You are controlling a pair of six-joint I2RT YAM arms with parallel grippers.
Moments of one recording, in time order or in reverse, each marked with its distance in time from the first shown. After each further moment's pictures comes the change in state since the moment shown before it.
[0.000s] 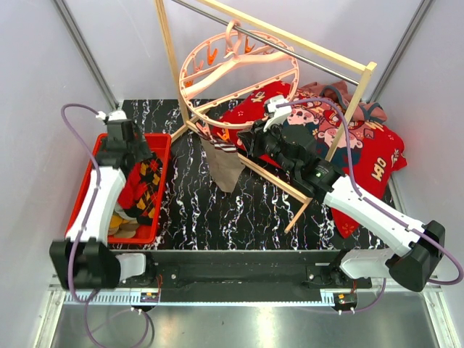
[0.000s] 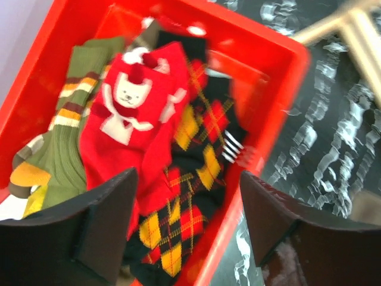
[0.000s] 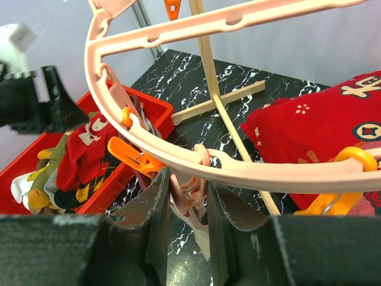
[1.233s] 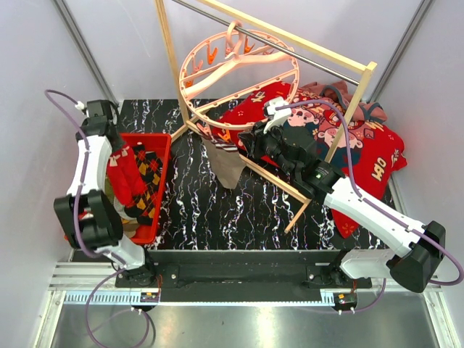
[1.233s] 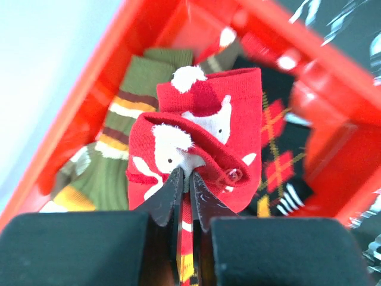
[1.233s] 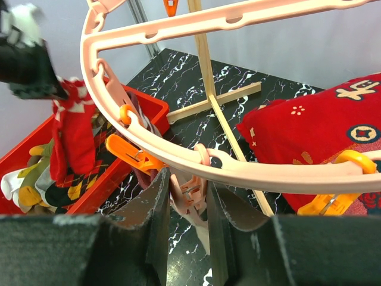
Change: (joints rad) left arm 0.224 0.407 0.314 -0.125 0.009 0.024; right arm 0.000 -0.010 -0.027 0.021 -0.001 -0.034
